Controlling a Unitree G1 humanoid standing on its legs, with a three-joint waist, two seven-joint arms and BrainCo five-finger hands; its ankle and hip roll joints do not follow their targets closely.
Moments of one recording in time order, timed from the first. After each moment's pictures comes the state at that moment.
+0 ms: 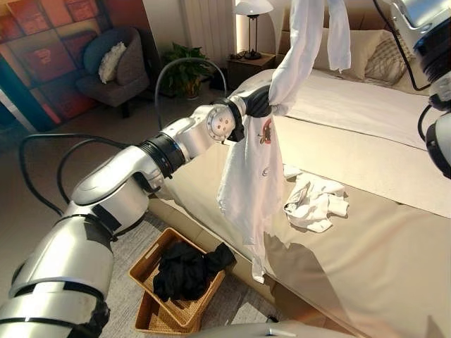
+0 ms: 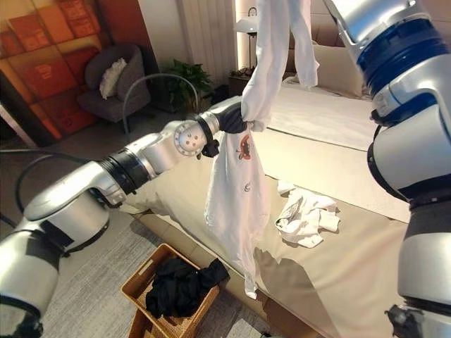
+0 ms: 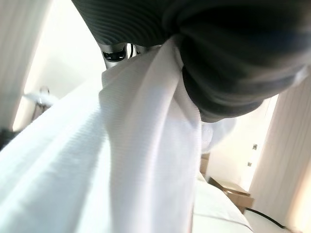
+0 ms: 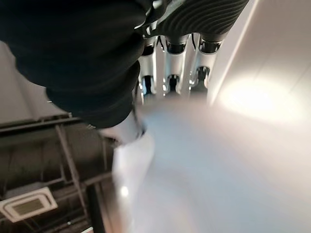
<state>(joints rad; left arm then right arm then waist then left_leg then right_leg) -1.40 0.58 -1.08 0.58 -0.13 -0.15 0.05 -1.84 -0.76 0.99 0.91 0.50 -0.10 -0.19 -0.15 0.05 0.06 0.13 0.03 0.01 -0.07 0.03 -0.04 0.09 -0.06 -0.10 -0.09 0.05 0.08</state>
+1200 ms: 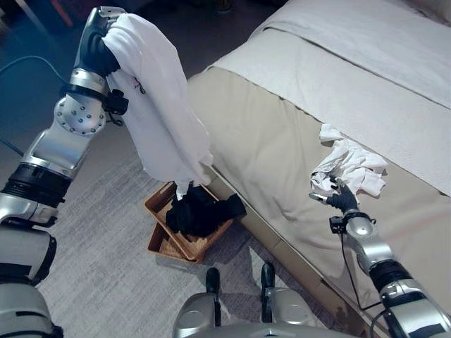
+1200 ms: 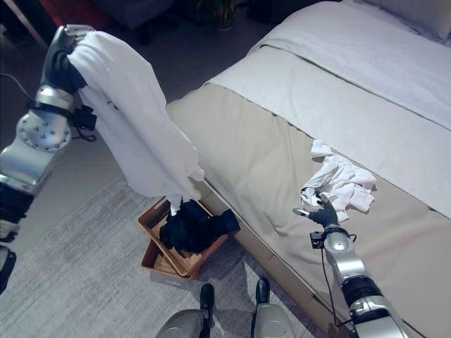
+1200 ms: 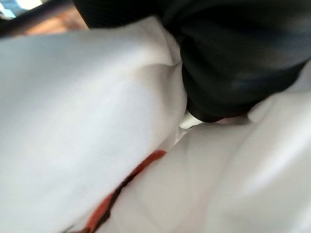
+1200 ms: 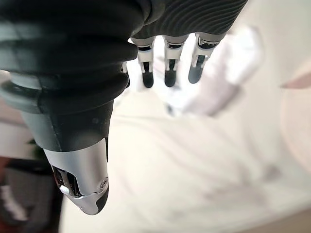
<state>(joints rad) -0.87 0.97 -0.44 0.35 -0.33 -0.23 0.32 -0.28 -0.43 0.17 0.72 0.22 -0.05 -0.18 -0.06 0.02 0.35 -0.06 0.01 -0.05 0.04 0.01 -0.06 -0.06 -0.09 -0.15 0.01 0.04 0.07</state>
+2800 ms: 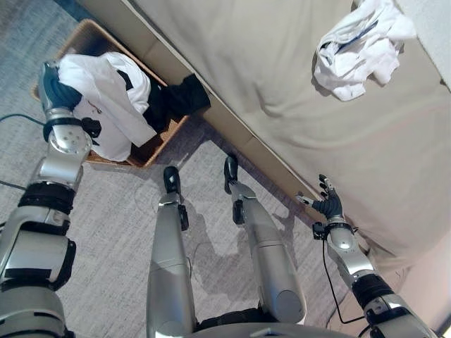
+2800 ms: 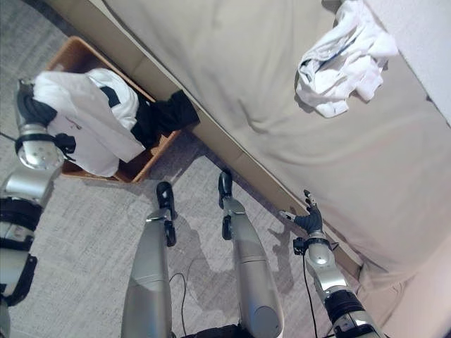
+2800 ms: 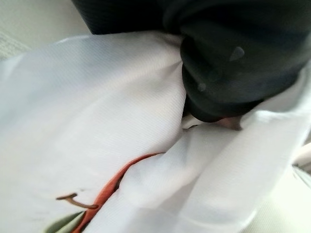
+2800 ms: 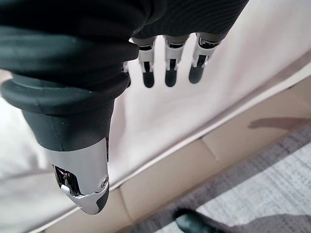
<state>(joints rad) -0.86 0.87 -0.30 0.80 -0.19 -0.16 0.49 -0.20 -0.38 0.21 0.58 0.19 -0.22 -0.32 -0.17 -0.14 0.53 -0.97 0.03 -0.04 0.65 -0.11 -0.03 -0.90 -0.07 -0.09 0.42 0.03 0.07</state>
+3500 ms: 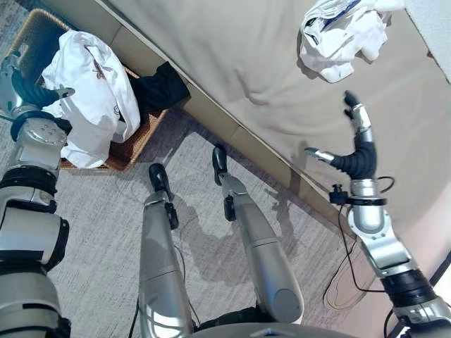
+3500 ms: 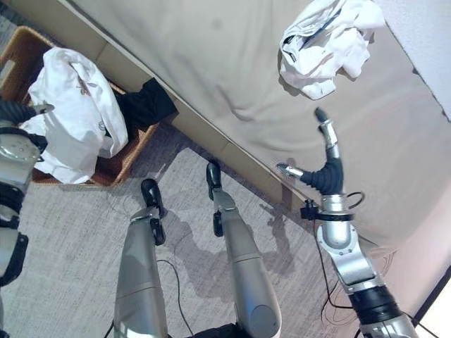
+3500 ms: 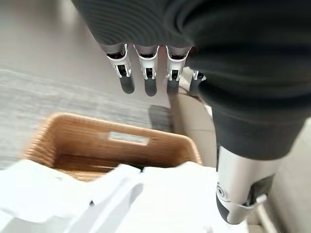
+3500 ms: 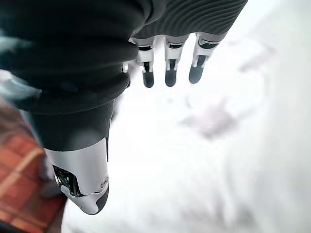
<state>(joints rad) -1.00 0.92 -0.35 1.10 -0.05 -0.05 0.48 -0.16 -0.57 0.08 -0.10 -0.06 -0.36 -0.47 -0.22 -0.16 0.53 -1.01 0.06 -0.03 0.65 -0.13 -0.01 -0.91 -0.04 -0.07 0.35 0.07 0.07</state>
